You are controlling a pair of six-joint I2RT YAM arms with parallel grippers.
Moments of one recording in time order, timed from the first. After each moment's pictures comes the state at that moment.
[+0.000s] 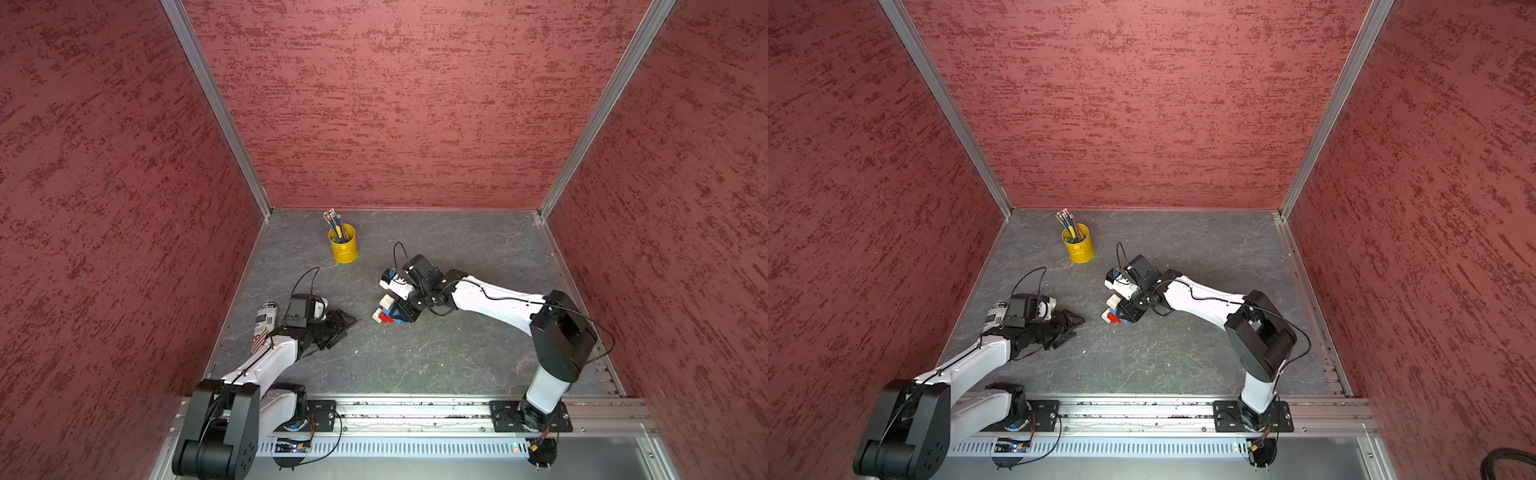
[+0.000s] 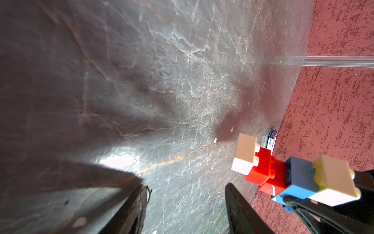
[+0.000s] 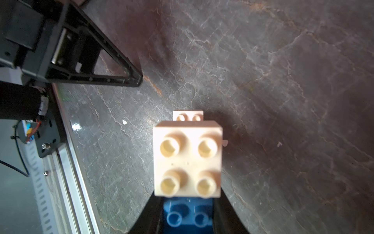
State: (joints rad) left arm -0.09 1.11 0.33 -0.19 0.59 -0.84; right arm 0.77 1.75 1.21 -0.46 -0.43 -0.01
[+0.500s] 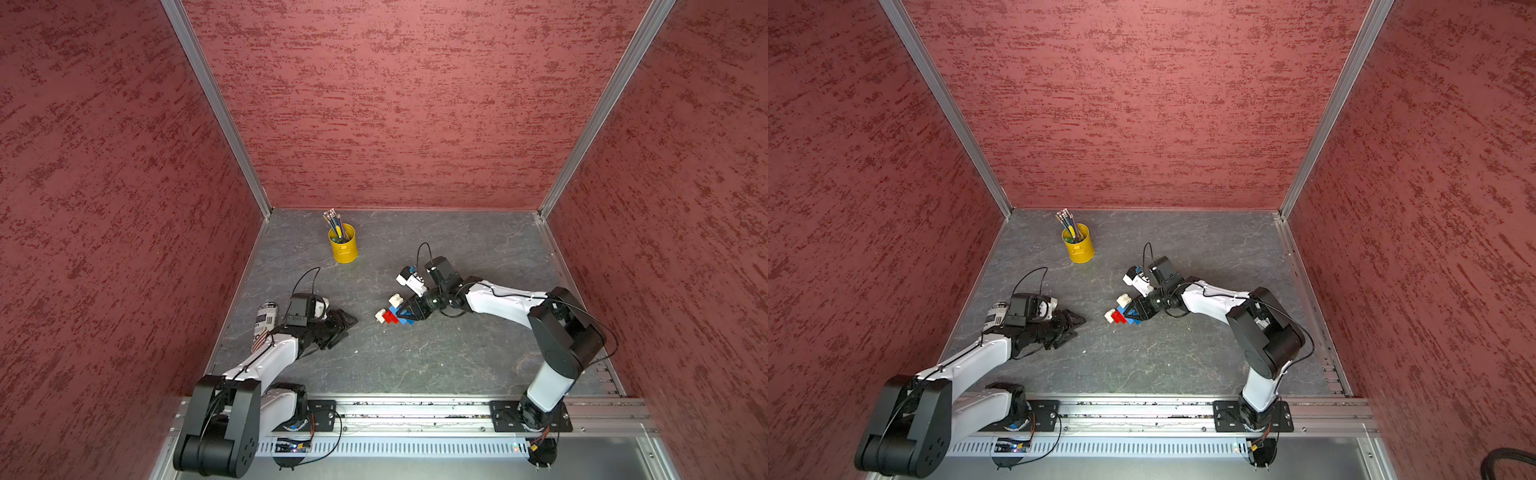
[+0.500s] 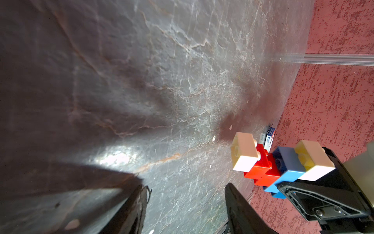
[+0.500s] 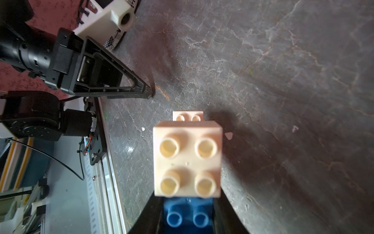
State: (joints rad) left arm -0.09 1.13 0.33 -0.19 0.61 -0.84; right arm 0.63 1.74 1.00 -0.17 -0.72 0.15
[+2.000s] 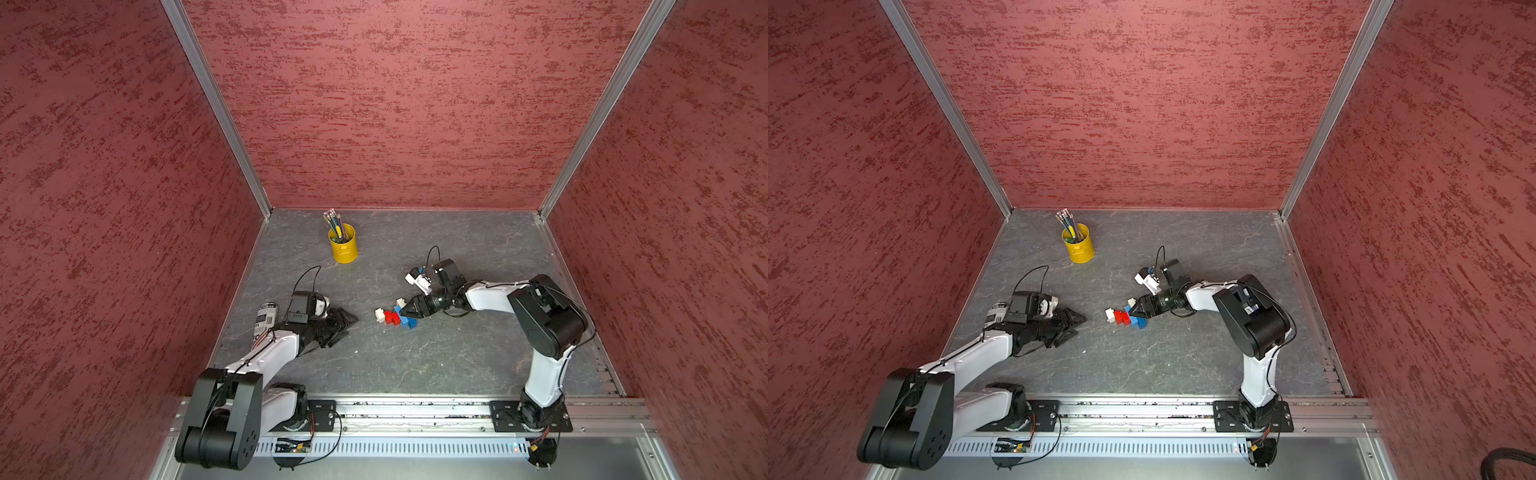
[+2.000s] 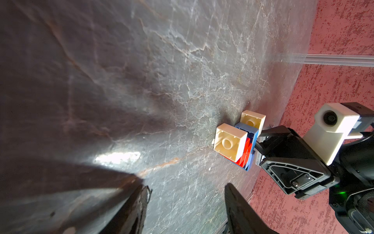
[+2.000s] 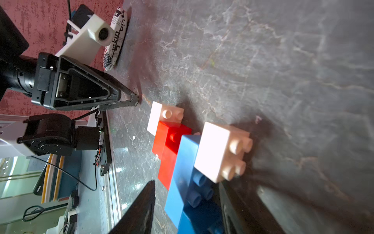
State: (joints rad) left arm -0.10 1.17 0.36 -0.18 0.61 -0.84; right arm 0.53 1.89 0.94 0.03 -0.84 0.26
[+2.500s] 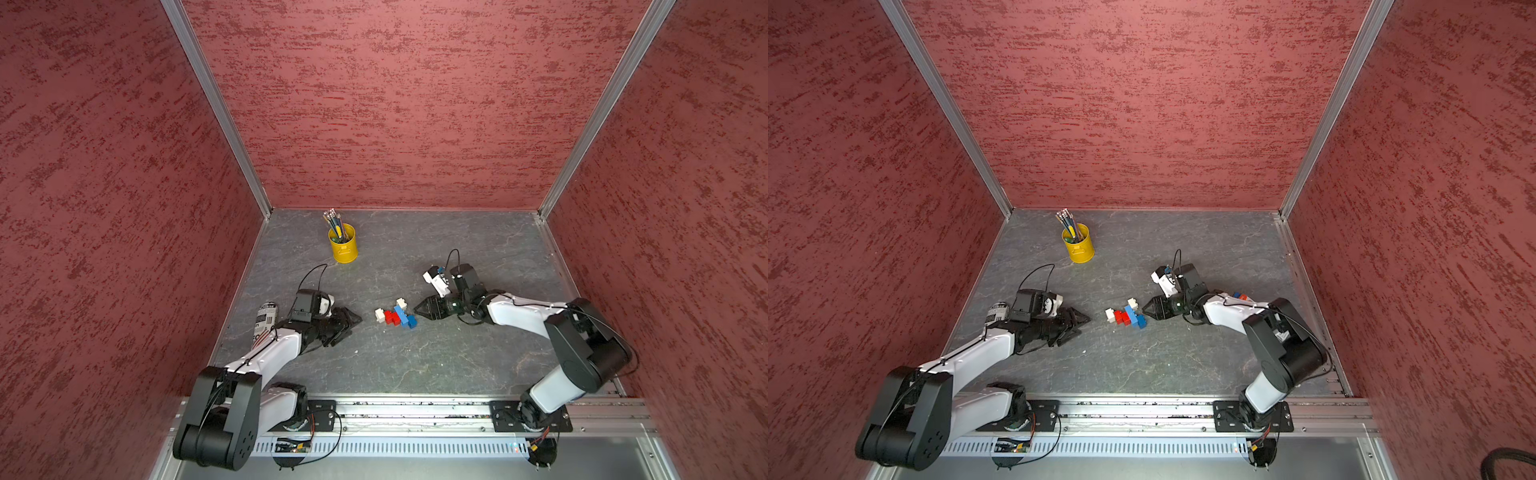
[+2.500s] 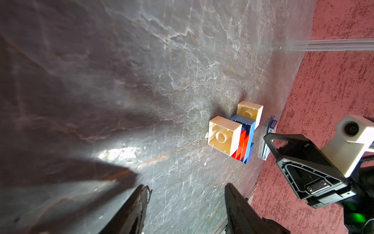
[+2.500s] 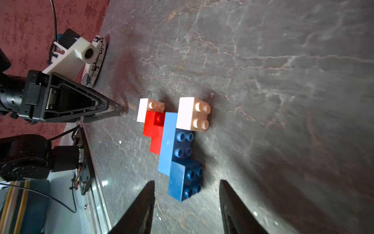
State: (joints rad) left arm -0.15 1.17 0.39 -0.20 0.60 -0.83; right arm 0.53 1.58 0.72 0.04 -0.60 0.35
